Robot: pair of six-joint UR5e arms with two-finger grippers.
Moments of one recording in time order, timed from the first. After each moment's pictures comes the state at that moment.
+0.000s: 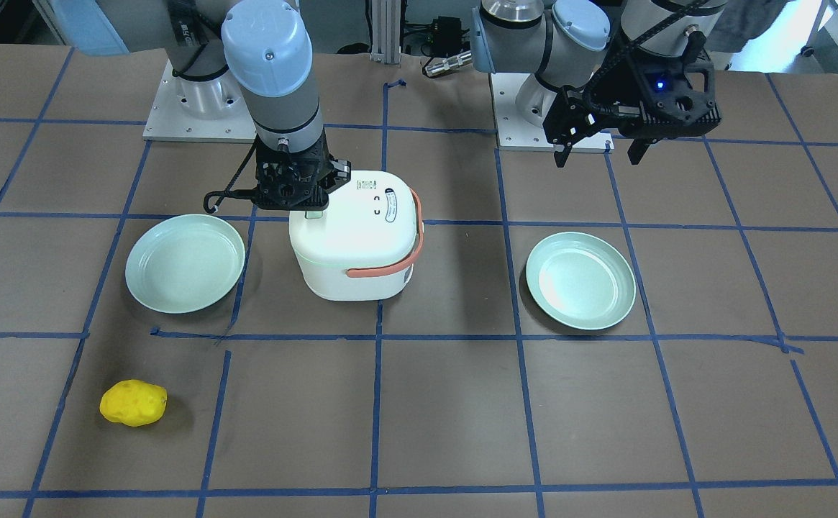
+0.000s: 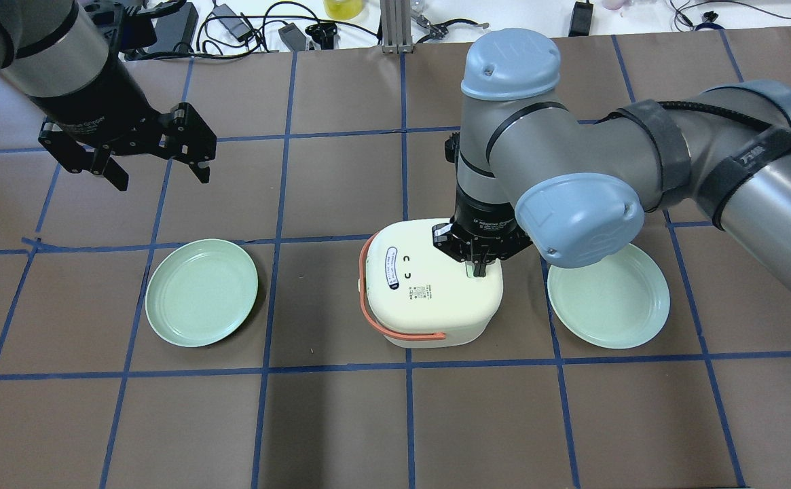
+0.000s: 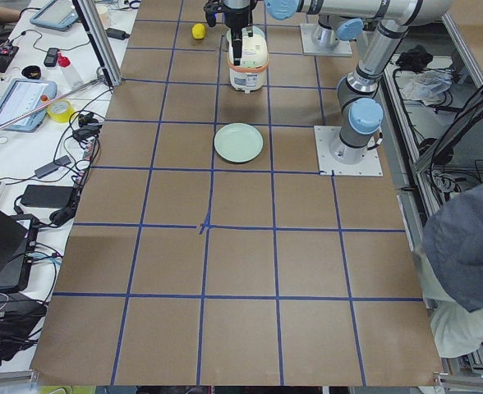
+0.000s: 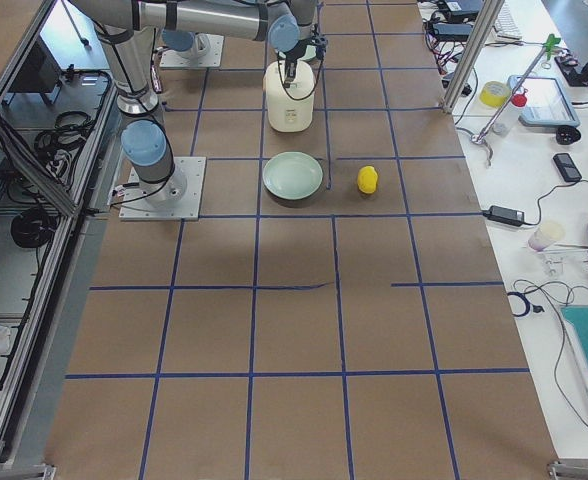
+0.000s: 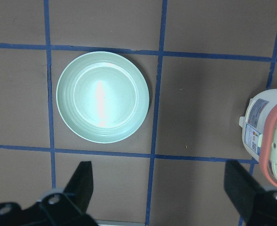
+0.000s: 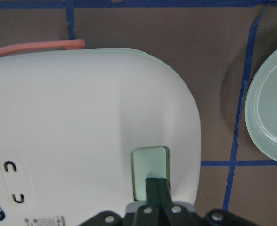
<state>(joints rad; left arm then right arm) -1.55 -1.50 -1.59 -1.62 1.59 -0.05 1.86 -1.49 1.78 -1.71 -1.53 0.28</state>
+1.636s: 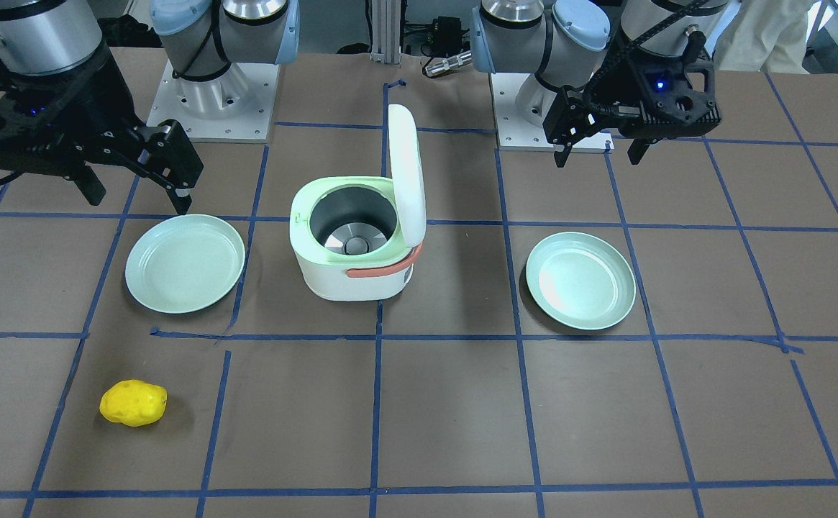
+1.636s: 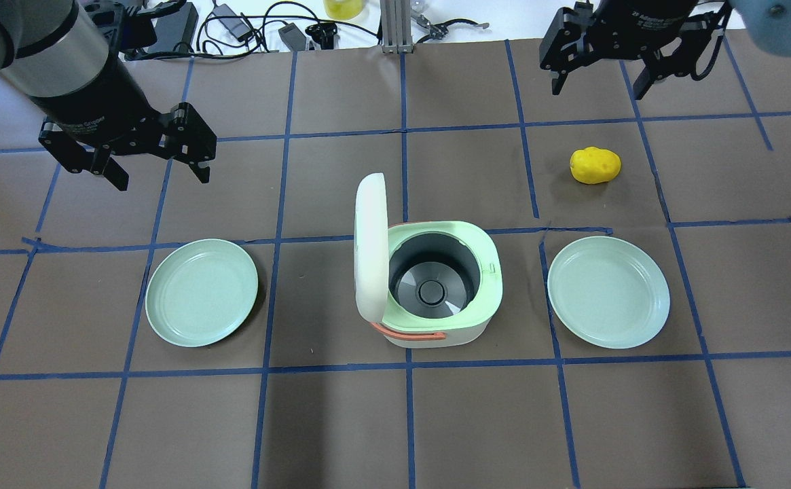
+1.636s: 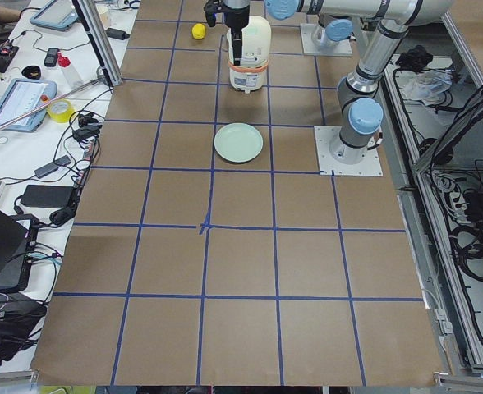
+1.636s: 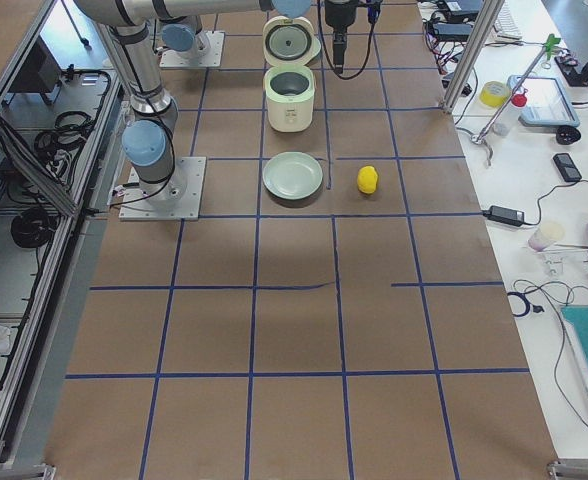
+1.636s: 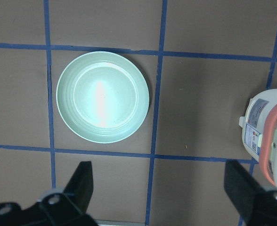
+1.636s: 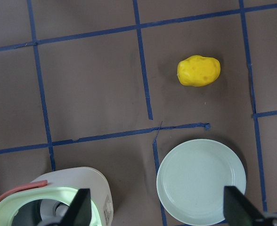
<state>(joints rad) -1.55 -1.50 -1.59 -1.62 1.59 -0.05 1.56 -1.50 1.40 -1.60 -1.55 0.13</state>
